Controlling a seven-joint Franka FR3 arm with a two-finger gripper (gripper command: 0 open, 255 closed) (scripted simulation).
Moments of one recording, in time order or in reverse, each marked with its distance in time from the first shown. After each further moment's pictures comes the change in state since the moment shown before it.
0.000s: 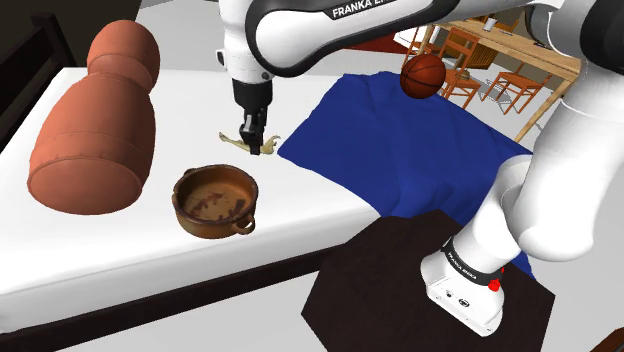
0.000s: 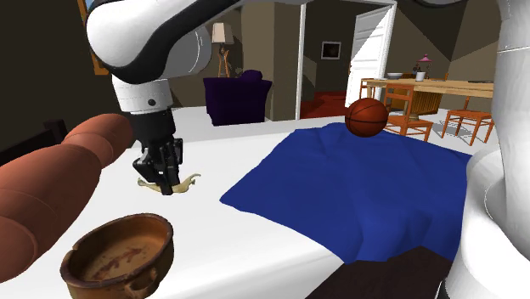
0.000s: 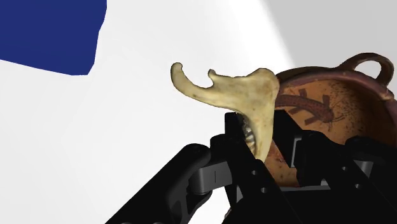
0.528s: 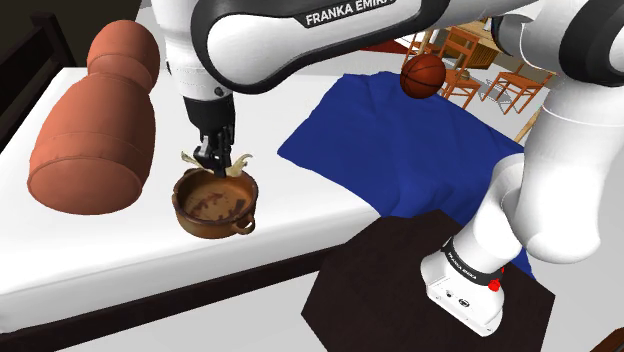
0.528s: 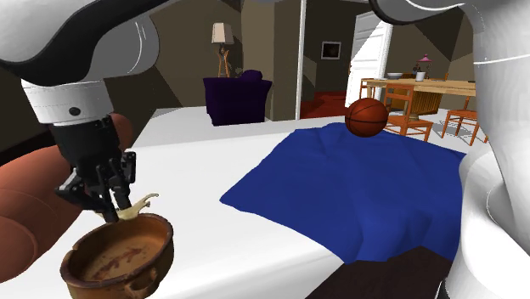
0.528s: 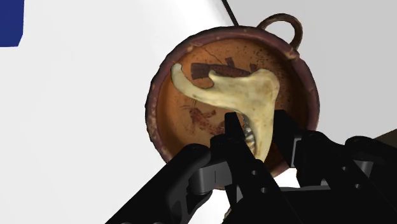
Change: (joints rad) arm 0.116 0.125 0.060 0.176 -0.025 -0.062 0.174
